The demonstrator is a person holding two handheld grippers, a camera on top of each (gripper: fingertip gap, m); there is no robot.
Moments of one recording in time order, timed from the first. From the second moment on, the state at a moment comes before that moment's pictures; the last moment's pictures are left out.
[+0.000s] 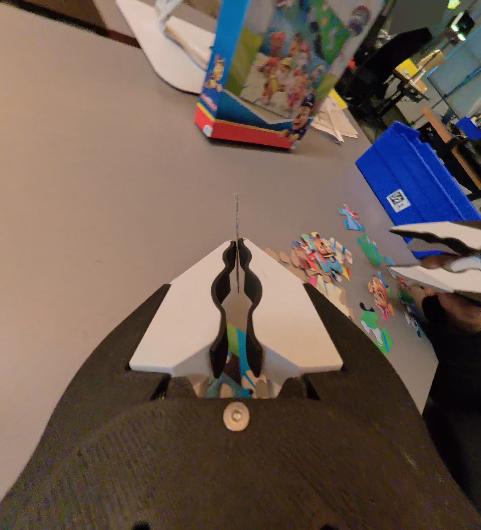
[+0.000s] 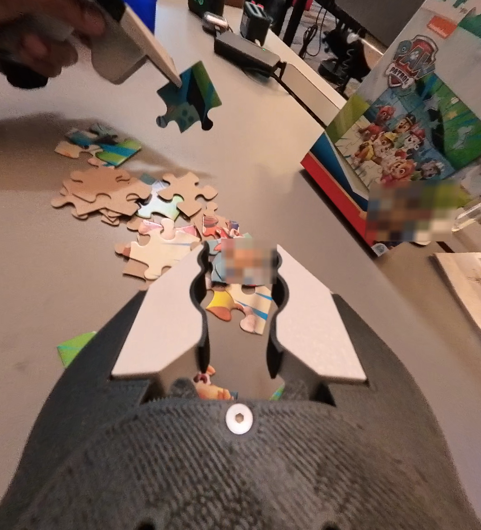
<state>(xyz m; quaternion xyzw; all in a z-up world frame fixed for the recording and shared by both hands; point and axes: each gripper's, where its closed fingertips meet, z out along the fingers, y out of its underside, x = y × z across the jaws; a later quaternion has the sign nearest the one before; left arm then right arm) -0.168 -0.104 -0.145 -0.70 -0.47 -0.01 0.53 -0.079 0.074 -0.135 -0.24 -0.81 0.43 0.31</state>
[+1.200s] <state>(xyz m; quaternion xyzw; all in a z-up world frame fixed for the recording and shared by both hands) -0.054 -0.060 -0.200 -0.86 -0.32 0.16 0.36 -0.062 0.048 -0.131 -0.24 -0.81 0.45 0.28</state>
